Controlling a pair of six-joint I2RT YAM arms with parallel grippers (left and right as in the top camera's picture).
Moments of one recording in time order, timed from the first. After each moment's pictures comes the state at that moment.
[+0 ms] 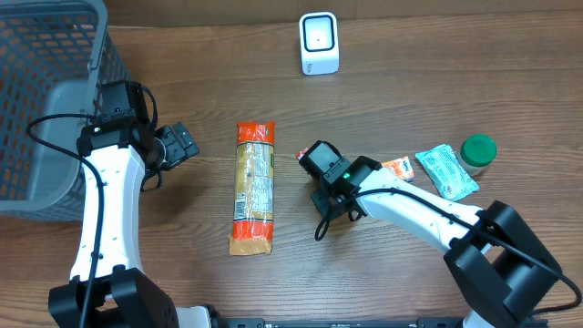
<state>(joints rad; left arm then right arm) 0.23 1.55 1.30 -1.01 -0.05 -0.36 0.79 1.84 1.18 -0.69 0.05 0.24</state>
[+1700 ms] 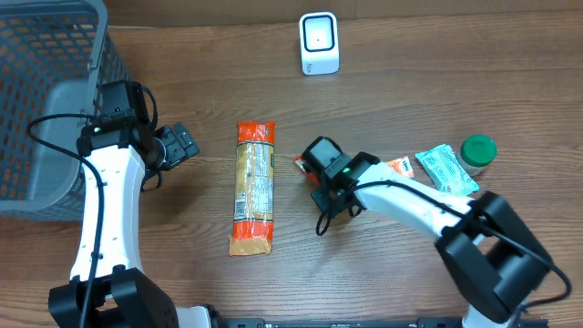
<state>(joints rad) 0.23 1.55 1.30 -1.01 -0.05 -0.36 0.75 1.87 1.19 -0.65 -0.04 0.15</state>
